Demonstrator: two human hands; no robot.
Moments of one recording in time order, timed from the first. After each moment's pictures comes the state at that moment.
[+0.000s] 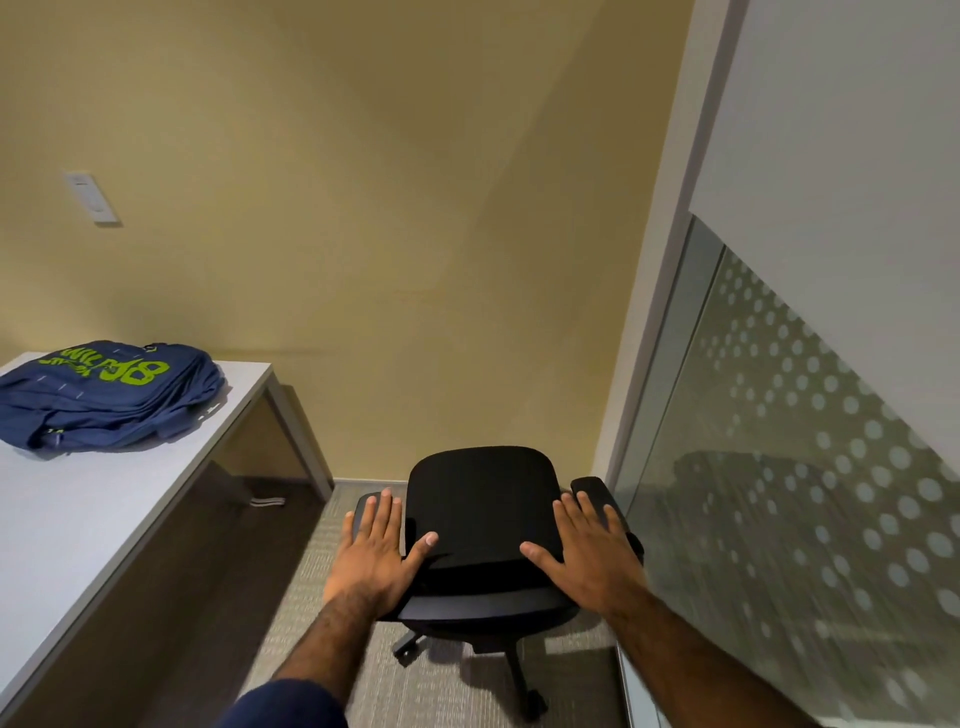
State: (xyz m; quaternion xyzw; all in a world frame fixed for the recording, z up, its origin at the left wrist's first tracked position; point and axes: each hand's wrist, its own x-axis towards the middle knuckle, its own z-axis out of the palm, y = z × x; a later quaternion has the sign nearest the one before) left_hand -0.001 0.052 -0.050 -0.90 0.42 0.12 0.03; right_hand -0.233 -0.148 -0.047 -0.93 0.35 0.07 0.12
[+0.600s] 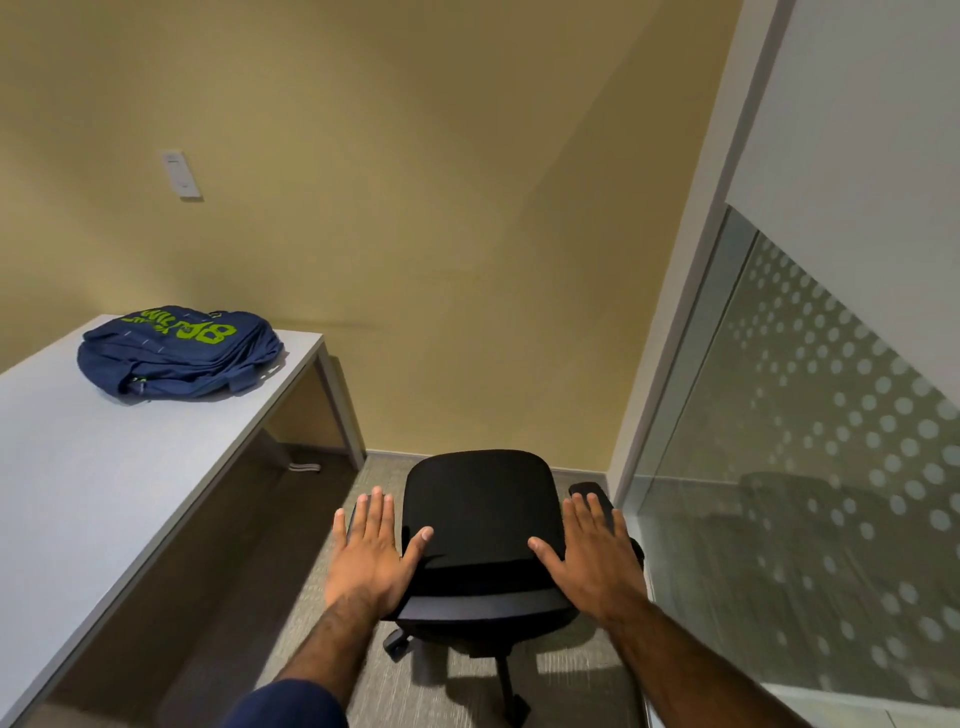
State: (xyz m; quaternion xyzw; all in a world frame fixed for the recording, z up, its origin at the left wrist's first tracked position) left_hand -0.035 0.193 -0.041 -0.93 0.36 0.09 0.01; right_hand -0.249 -0.017 -0.047 -0.92 0.38 0.05 0.09
